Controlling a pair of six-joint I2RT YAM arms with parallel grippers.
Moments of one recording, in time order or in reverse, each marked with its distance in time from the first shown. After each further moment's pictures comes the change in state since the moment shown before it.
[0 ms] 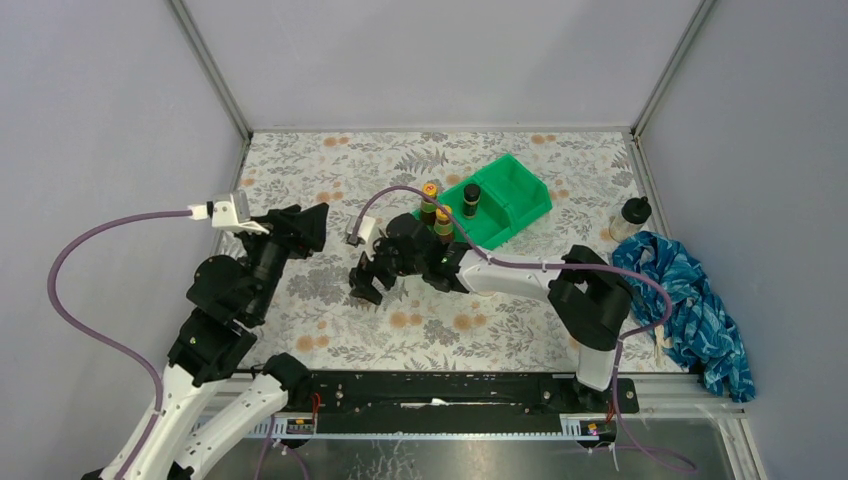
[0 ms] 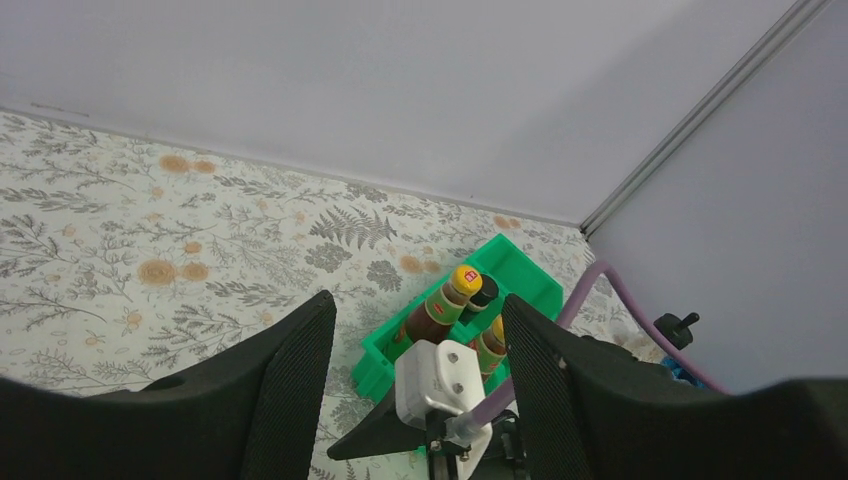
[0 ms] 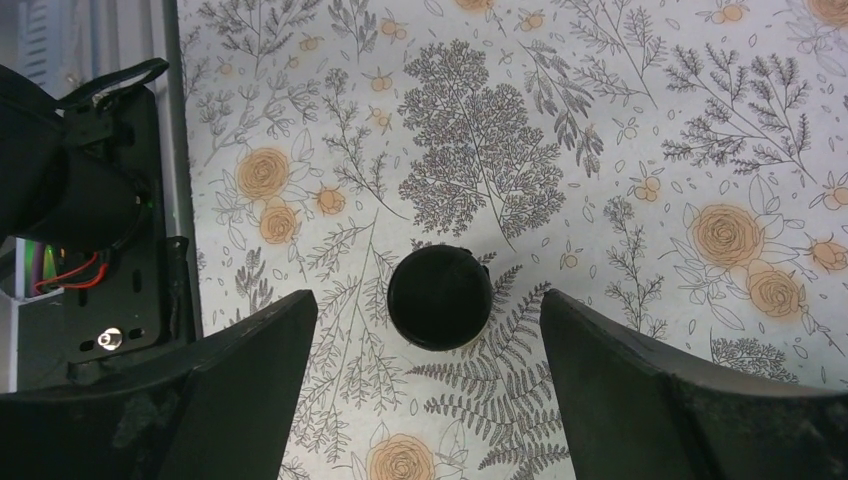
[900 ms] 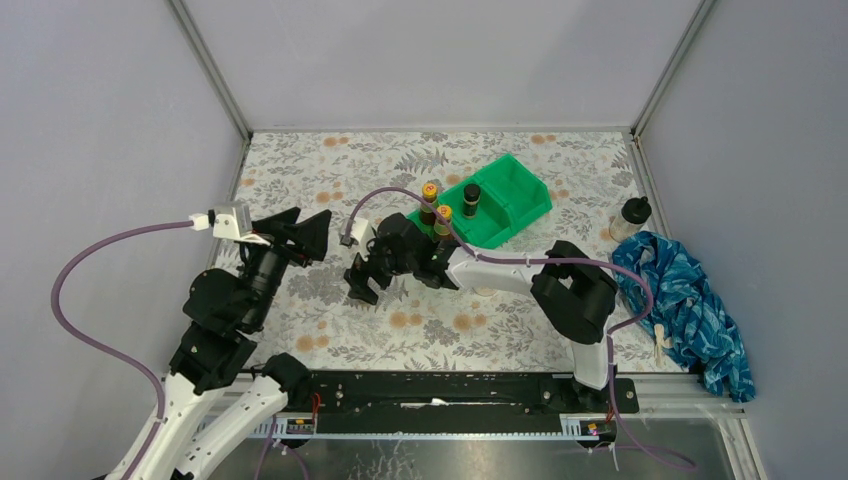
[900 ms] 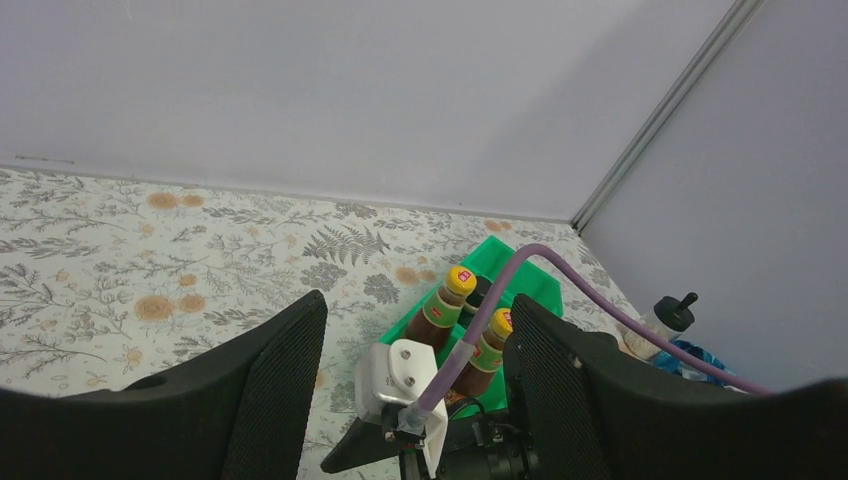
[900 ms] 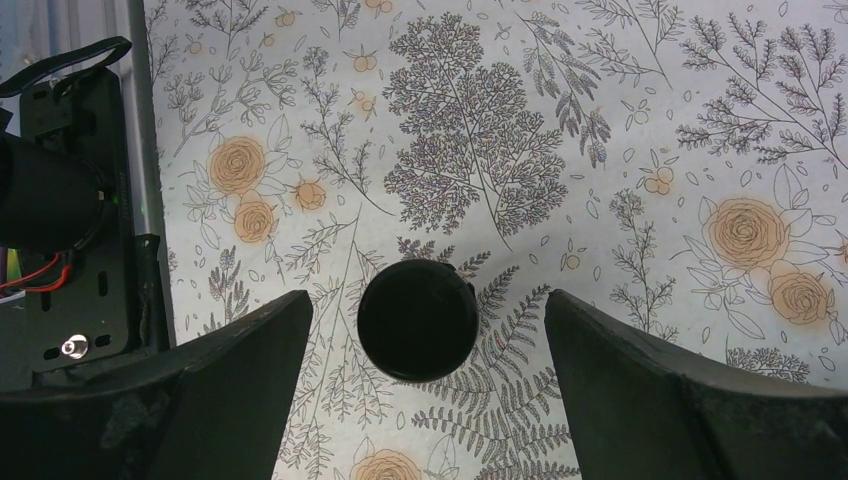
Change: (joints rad) left arm 0.000 -0.074 -0.071 0.072 0.069 0.095; right arm -0.003 0.096 0.074 -0.043 -0.002 -0.011
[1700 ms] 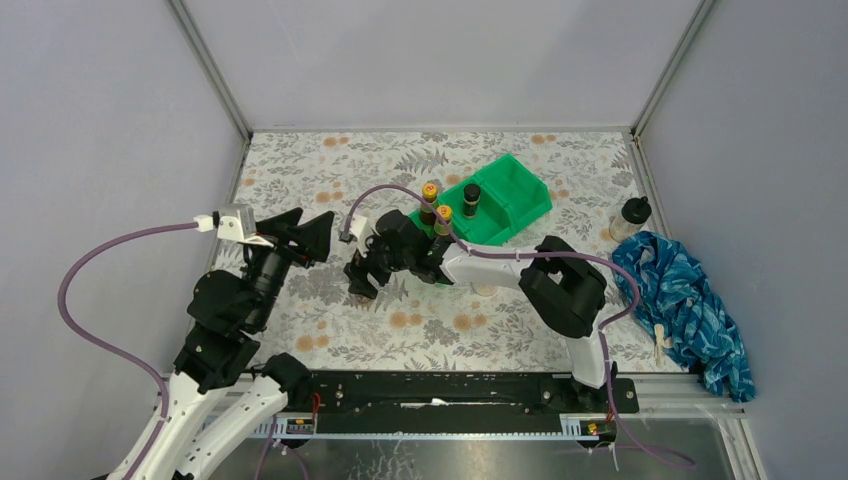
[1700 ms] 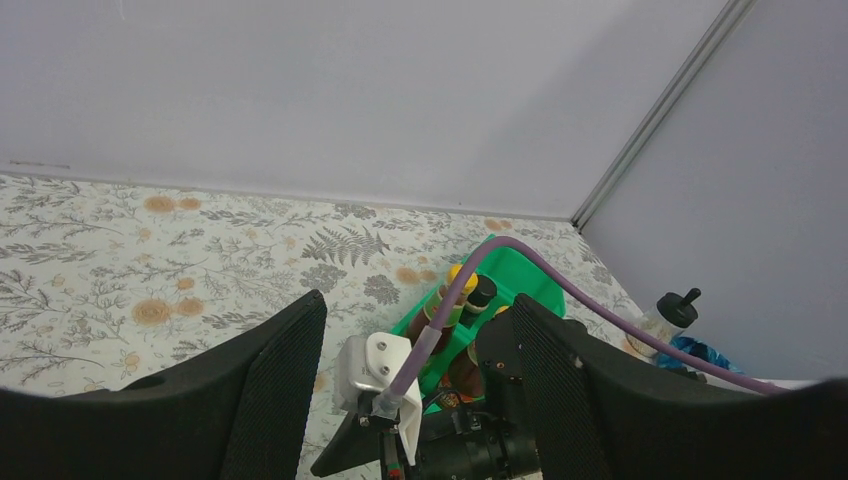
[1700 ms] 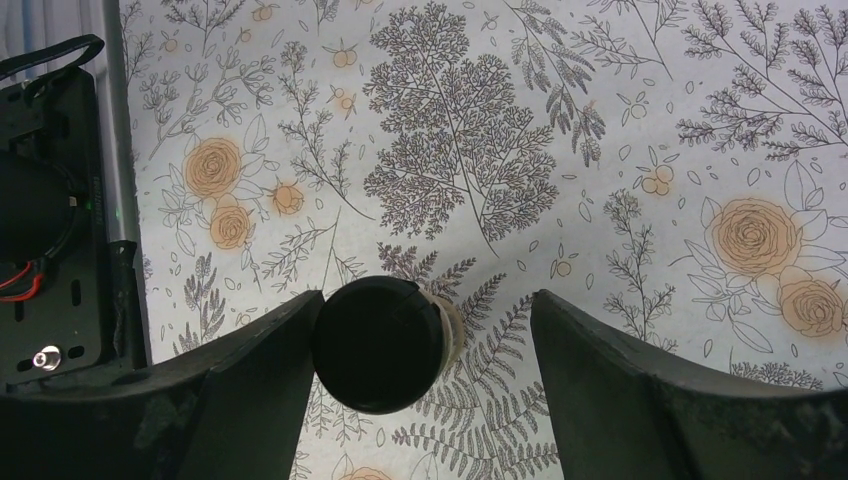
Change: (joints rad) left arm 0.000 -0.010 -0.039 0.039 0.008 0.014; right arm -0.026 0.065 0.043 0.001 -0.030 0.004
